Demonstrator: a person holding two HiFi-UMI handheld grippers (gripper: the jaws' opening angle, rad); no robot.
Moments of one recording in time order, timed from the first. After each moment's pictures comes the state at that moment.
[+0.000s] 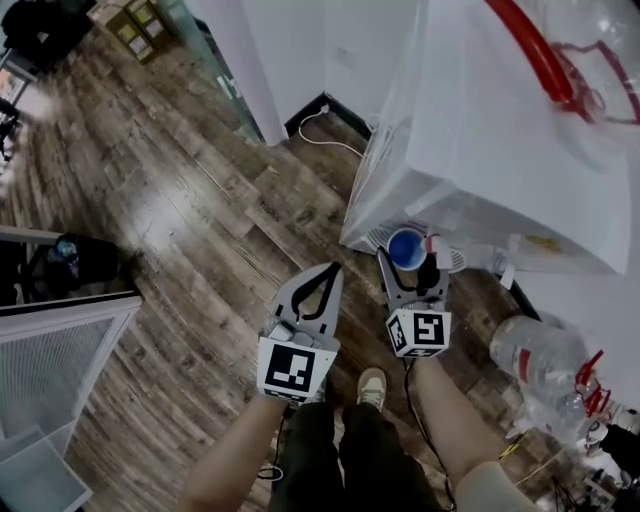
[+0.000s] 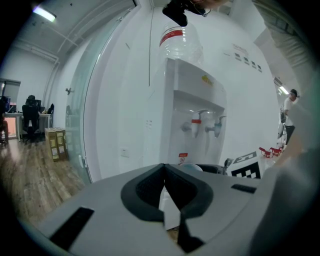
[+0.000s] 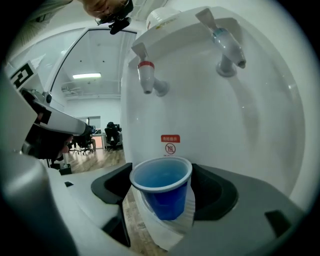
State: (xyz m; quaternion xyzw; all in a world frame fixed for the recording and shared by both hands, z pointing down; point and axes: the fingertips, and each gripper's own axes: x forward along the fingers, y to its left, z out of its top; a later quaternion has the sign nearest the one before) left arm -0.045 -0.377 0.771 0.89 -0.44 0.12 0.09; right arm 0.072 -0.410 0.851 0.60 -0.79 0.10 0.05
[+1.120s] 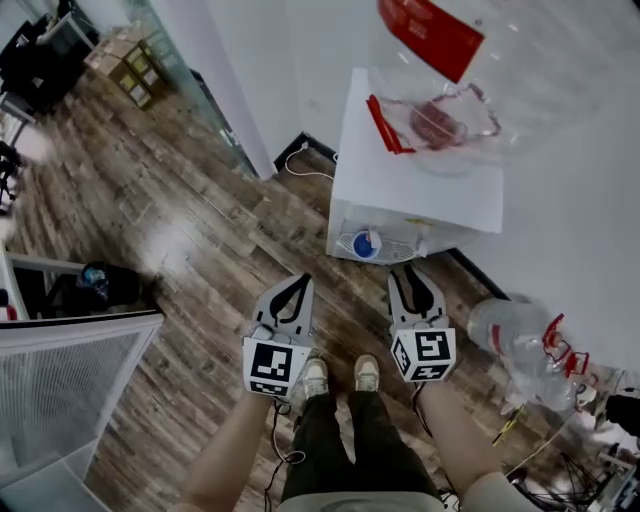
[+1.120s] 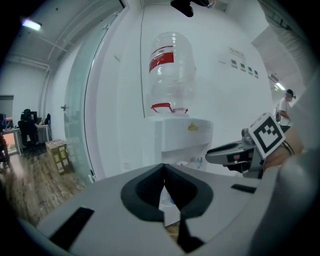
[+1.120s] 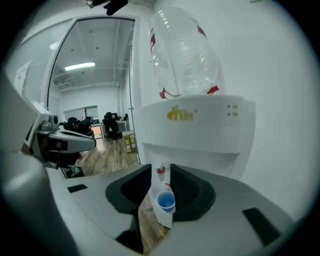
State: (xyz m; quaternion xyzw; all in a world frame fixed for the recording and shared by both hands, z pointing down) left arm -0.062 -0.330 0.602 0.89 -0.42 0.17 0.08; right arm 0.099 -0.318 0.638 0.60 -0.77 0.16 0.14
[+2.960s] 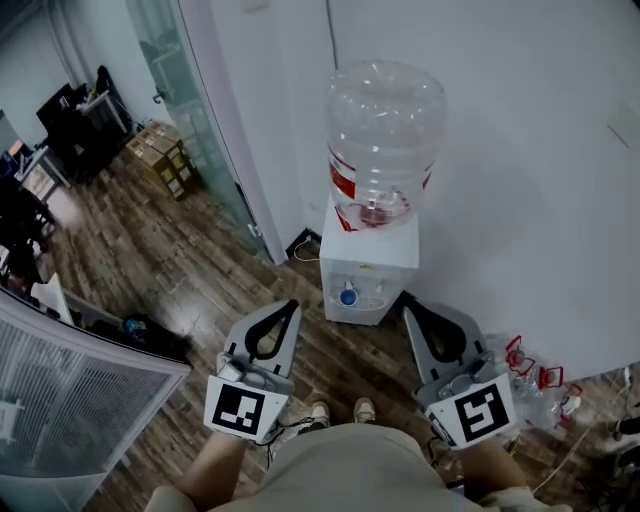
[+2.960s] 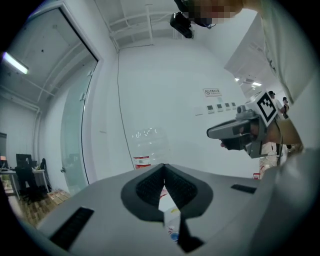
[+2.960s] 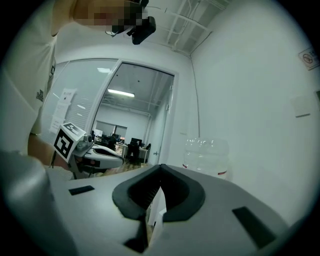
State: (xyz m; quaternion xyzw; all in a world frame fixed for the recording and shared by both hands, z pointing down) left arm -0.052 -0.189 0.178 0.91 -0.40 0.06 -0.07; right arm 0.080 -0.151 0.150 0.50 -0.86 -0.06 0.07
